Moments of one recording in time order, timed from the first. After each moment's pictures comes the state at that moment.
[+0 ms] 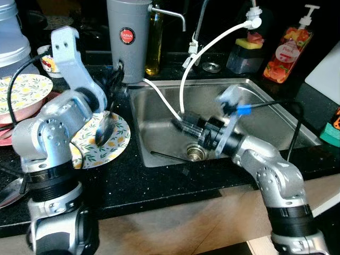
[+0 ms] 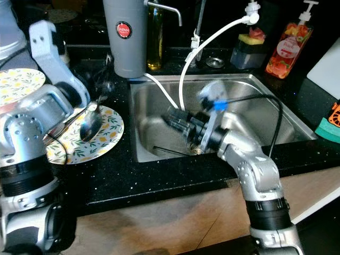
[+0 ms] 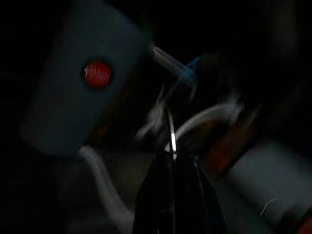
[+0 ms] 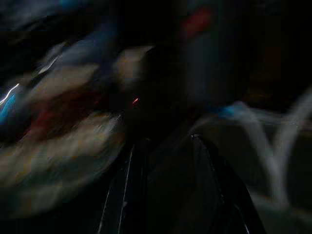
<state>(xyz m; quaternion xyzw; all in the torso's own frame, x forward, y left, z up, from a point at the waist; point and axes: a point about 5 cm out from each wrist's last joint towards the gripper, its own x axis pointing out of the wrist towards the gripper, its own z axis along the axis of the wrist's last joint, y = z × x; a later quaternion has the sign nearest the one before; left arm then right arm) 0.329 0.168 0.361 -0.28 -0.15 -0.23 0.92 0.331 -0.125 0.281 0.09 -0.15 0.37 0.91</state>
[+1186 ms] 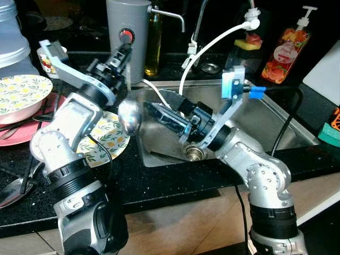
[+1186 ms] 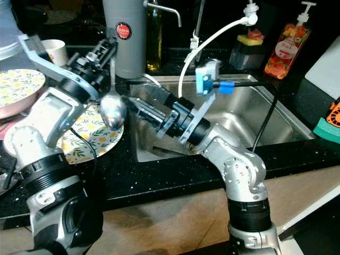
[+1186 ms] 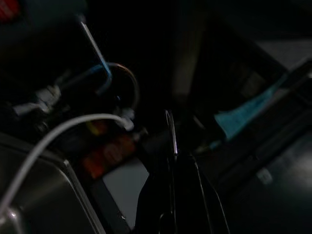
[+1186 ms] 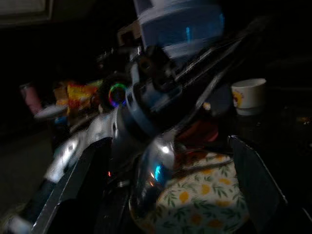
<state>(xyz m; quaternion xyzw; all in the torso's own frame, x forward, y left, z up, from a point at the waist) 0.326 0.141 0.347 -0.49 -0.13 -0.39 0.77 0.289 -0.074 0.299 0.15 -0.16 0.57 0.79</state>
